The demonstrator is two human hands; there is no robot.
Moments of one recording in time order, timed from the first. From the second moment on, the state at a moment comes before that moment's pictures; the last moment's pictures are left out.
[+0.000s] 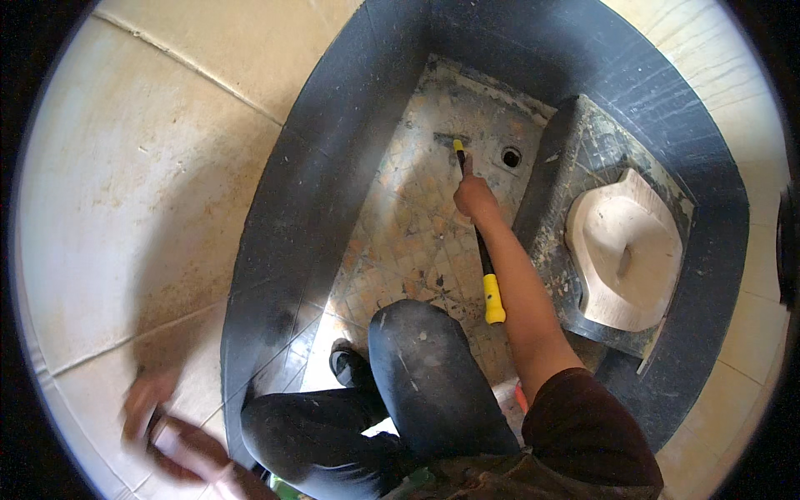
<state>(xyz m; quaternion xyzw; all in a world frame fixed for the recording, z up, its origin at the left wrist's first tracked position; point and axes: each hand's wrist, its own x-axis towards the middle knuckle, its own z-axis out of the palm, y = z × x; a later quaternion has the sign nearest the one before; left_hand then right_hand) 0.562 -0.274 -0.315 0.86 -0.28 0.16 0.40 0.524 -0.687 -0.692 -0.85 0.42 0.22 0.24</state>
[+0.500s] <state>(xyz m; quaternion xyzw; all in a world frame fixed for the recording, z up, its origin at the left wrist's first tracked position) 0.599 -0.253 -0.332 0.74 -0.46 0.46 0.19 0.590 -0.780 -0.769 -0.90 0.33 0.26 0.13</state>
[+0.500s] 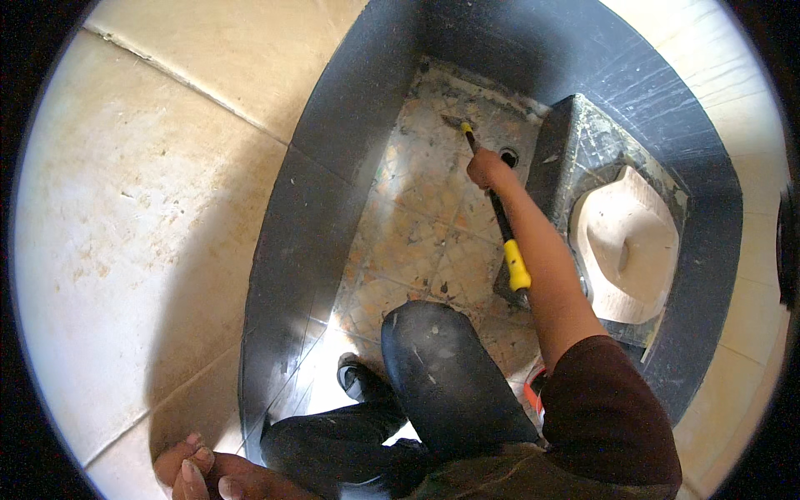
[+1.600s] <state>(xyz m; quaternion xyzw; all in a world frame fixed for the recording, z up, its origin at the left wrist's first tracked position) 0.602 -0.280 -0.322 0.67 -0.52 0.45 0.26 0.528 -0.707 -0.736 -0.85 0.46 0.16 0.22</state>
